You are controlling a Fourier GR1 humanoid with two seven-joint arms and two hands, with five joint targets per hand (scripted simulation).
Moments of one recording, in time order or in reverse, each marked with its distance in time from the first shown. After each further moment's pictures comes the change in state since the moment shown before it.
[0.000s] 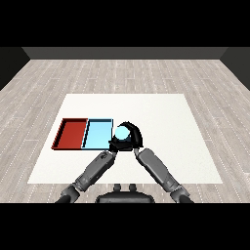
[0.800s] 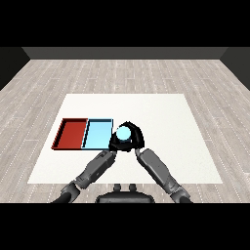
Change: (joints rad) left arm -0.046 0.002 -0.022 0.102 0.208 0.000 -0.234; right arm 0.021 -0.001 -0.012 -0.037 -0.062 0.042 -0.003
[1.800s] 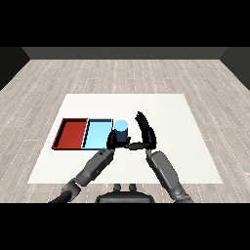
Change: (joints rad) left arm -0.031 -0.002 0.064 0.094 -0.047 0.007 -0.048; right arm 0.125 -0.038 -0.137 -0.147 0.048 0.145 0.016
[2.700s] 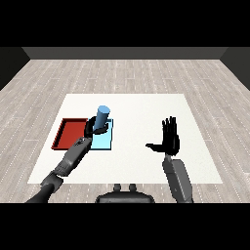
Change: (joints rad) left arm -0.106 0.289 0.092 0.118 -0.159 0.100 0.263; right arm 0.212 -0.043 -0.246 -0.112 -0.205 0.112 -0.098
